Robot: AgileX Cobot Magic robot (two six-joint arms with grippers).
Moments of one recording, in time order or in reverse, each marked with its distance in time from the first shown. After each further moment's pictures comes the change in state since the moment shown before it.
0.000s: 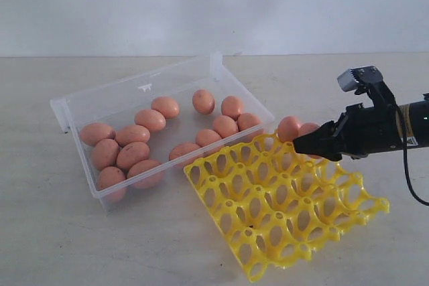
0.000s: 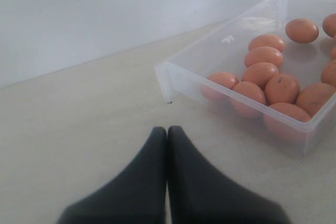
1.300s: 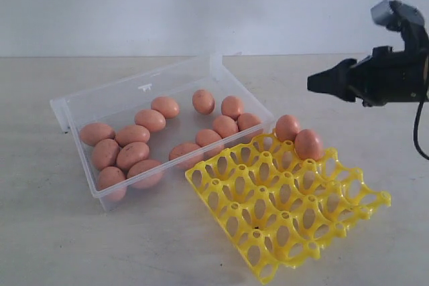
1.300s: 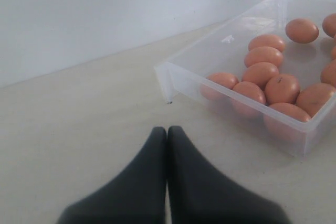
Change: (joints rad) left arm 0.000 0.000 0.000 0.000 0.000 0.000; right arm 0.000 -0.261 0.000 0.076 0.053 0.281
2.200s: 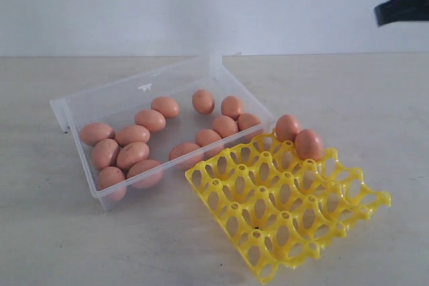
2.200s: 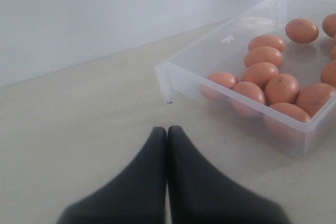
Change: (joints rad) left arm 0.000 0.000 0.000 0.000 0.000 0.000; right arm 0.374 -0.372 -0.210 0.678 1.380 -0.877
